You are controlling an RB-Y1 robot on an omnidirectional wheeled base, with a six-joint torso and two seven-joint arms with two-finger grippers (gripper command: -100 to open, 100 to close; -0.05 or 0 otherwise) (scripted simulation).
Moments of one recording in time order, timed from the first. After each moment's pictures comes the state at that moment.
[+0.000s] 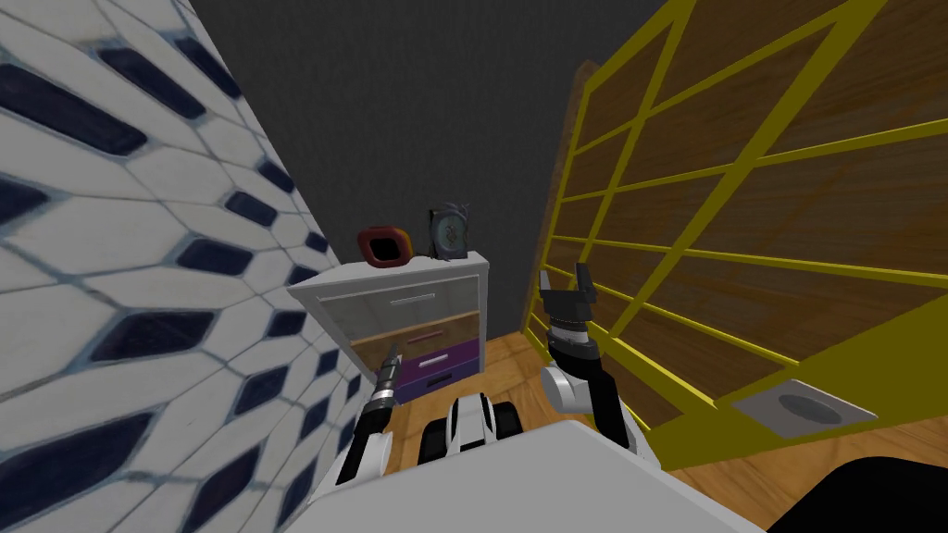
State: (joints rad) left arm 0.10 0.13 0.08 -1.00 0.02 -0.73 -0.02; right arm 0.46 0.04 0.02 -2.36 -0.02 -0.60 -0.11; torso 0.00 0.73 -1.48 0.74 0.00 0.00
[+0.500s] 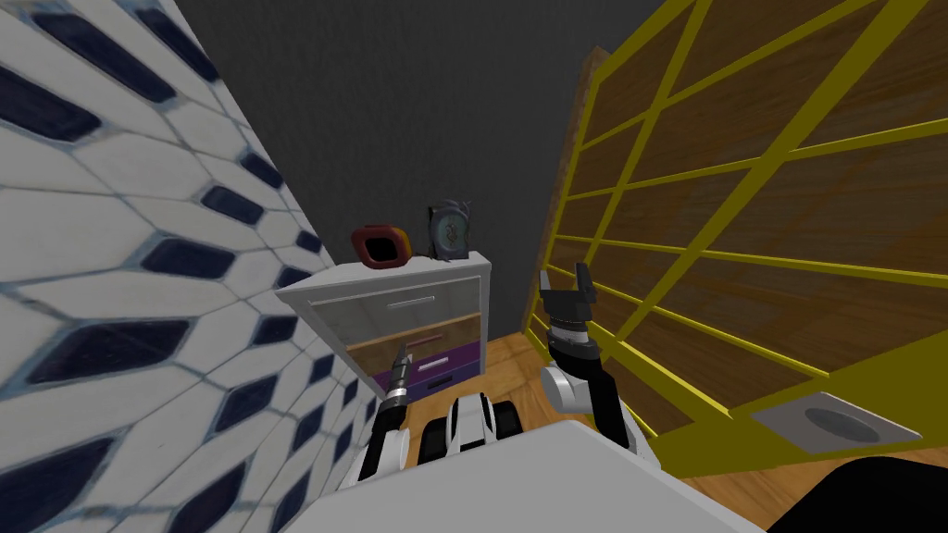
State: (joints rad) left arm 0.10 0.02 0.08 -1.00 0.02 -0.74 -0.02; right arm 0.46 0.05 0.02 -2.36 -0.02 -0.60 -0.11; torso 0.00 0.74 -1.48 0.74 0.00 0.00
